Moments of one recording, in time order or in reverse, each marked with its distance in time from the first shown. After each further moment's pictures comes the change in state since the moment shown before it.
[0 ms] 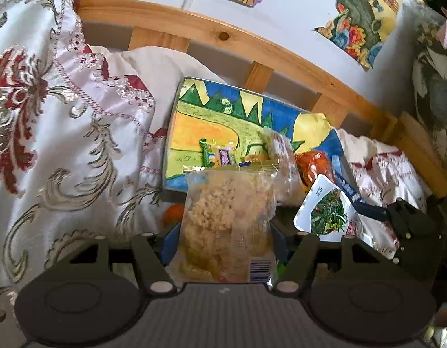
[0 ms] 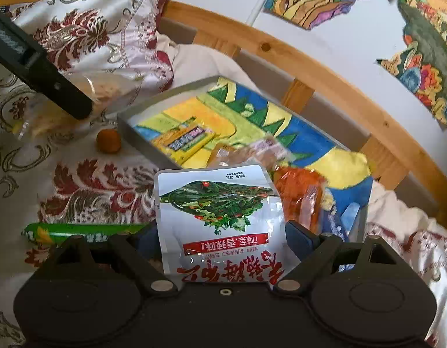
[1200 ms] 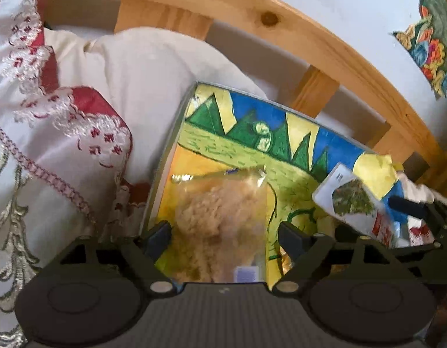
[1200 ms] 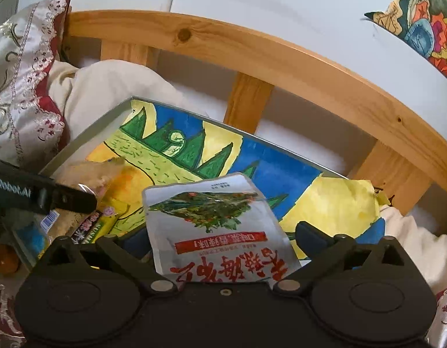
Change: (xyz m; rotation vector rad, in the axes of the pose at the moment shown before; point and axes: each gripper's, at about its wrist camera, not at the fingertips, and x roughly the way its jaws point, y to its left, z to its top) left arm 0.141 0.014 0.098 -0.123 0.053 0.100; right arm 0.140 -0.101 0.091 0.232 0.100 0.008
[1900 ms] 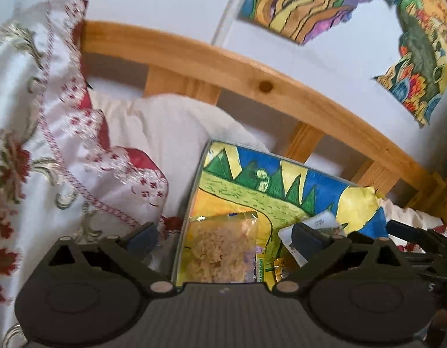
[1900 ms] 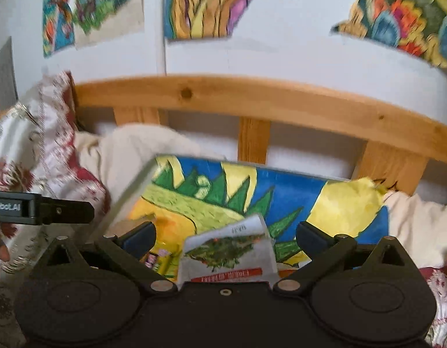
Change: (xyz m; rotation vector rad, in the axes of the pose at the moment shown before) left arm -0.087 -0.005 0.004 0.019 -0.160 0.044; right arm -0.065 0.002 0.004 0.228 -0.133 0.104
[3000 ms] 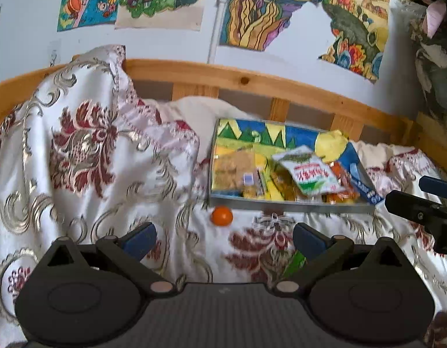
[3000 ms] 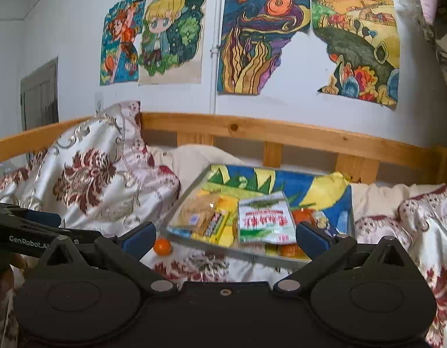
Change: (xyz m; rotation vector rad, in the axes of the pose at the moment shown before) left arm -0.171 0.004 -0.144 0.193 -0.092 0.074; right arm -0.203 0.071 -0.116 -0.044 -0.190 -0.005
